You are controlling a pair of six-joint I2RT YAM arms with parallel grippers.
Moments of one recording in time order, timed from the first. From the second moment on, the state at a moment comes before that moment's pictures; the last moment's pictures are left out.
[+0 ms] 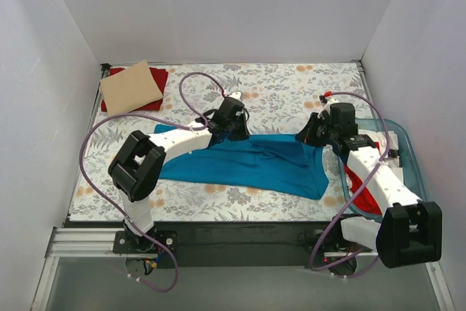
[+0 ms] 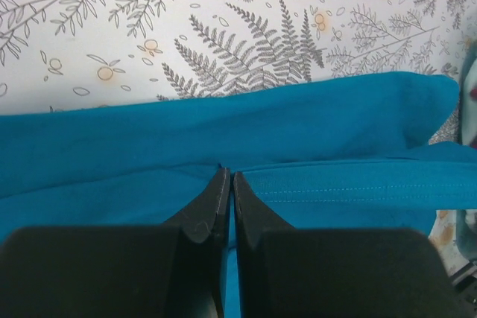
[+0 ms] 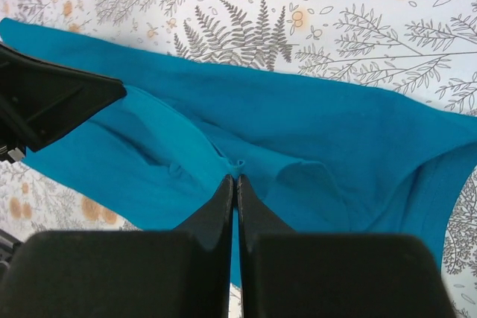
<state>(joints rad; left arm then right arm) -0.73 1.84 1.24 -0.13 -0.04 -0.66 0.18 1.18 0.78 -0.30 -0.32 0.40</state>
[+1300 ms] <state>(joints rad) -0.87 1.56 0.89 -0.05 -0.06 -0.78 0.29 0.82 0.48 -0.42 -0.37 0.51</state>
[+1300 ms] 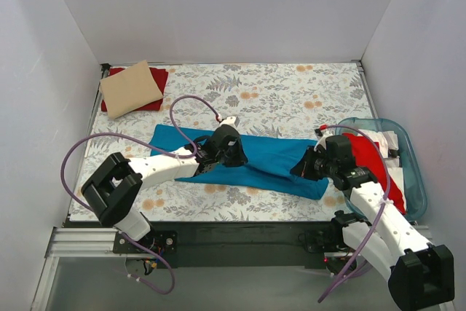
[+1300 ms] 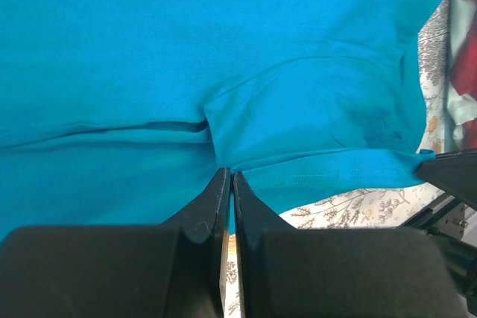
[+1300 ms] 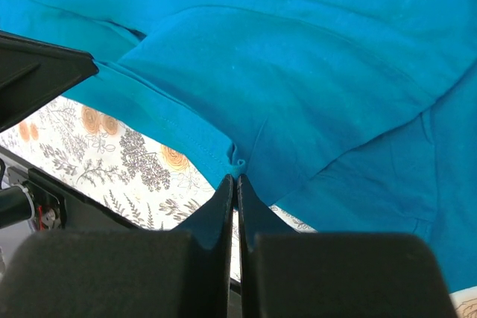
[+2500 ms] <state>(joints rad) -0.88 1.68 0.93 -0.12 -0.09 -0.76 0.36 0.95 0.39 -0.35 -0.24 0.52</state>
